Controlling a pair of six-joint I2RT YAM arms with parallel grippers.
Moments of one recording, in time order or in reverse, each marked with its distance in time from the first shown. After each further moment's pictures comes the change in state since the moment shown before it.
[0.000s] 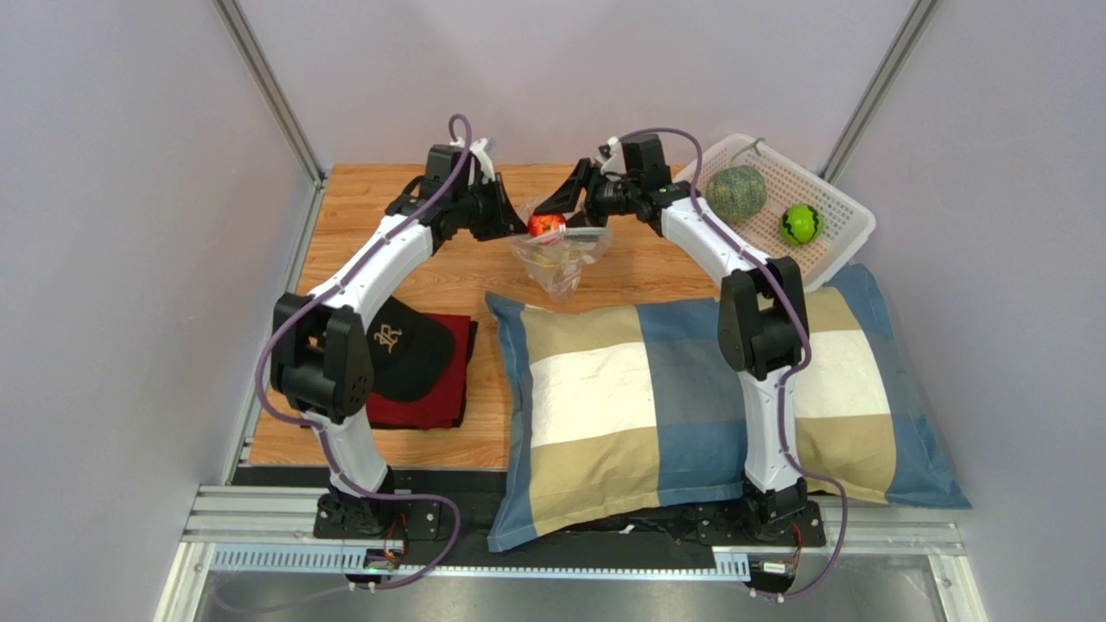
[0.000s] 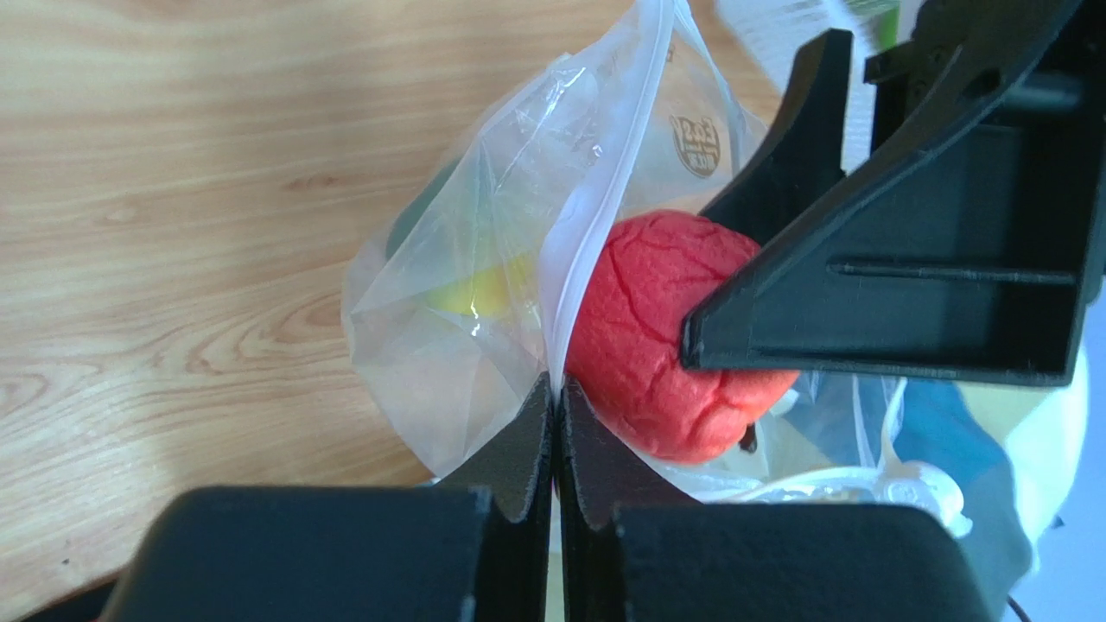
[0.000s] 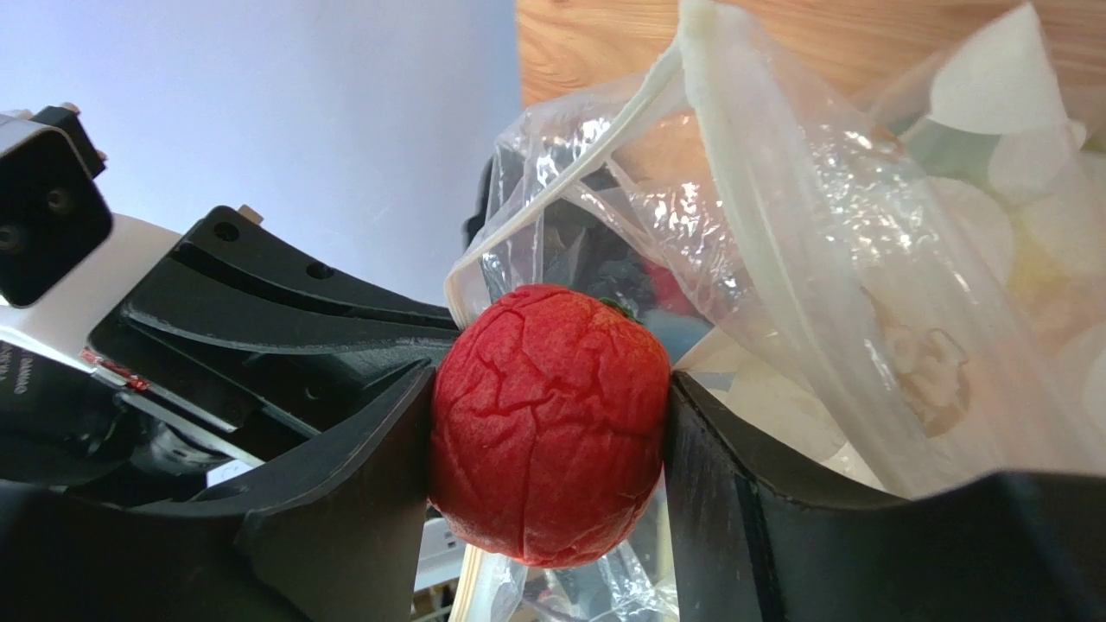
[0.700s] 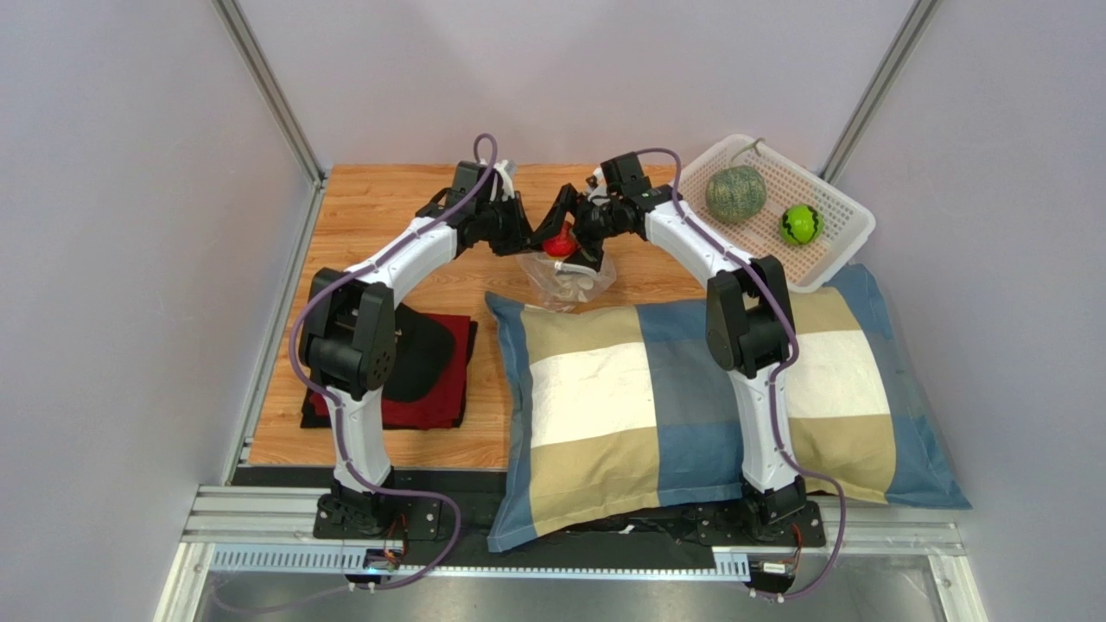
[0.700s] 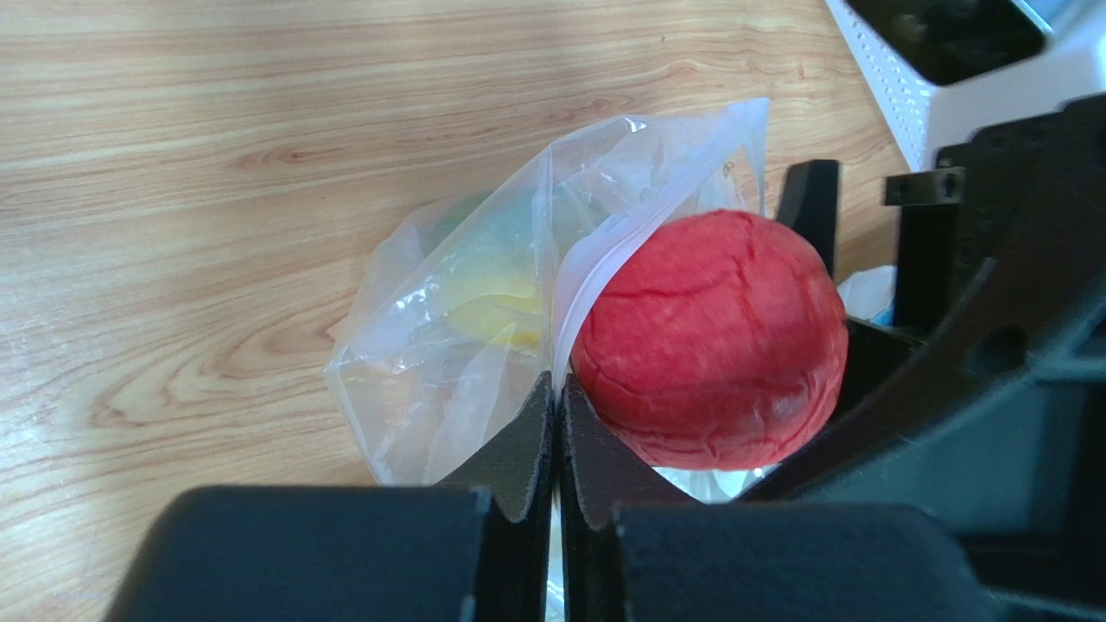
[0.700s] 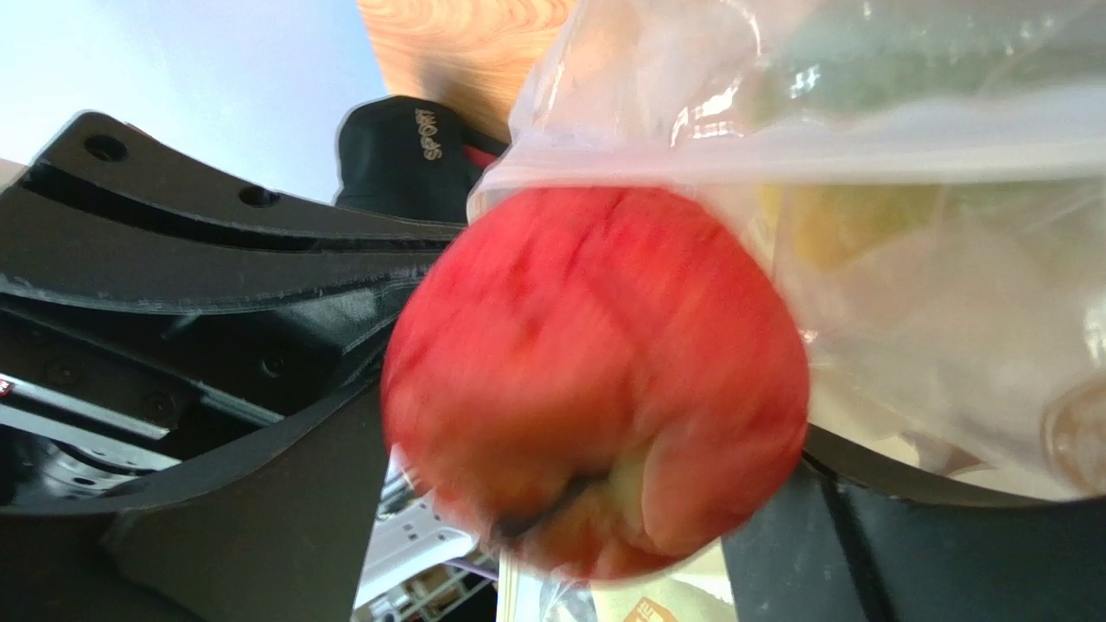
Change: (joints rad) left arm -0.028 0.197 0.013 0.073 0.026 -0.048; right arm 0.045 0.079 0.024 -0.252 0.074 -0.085
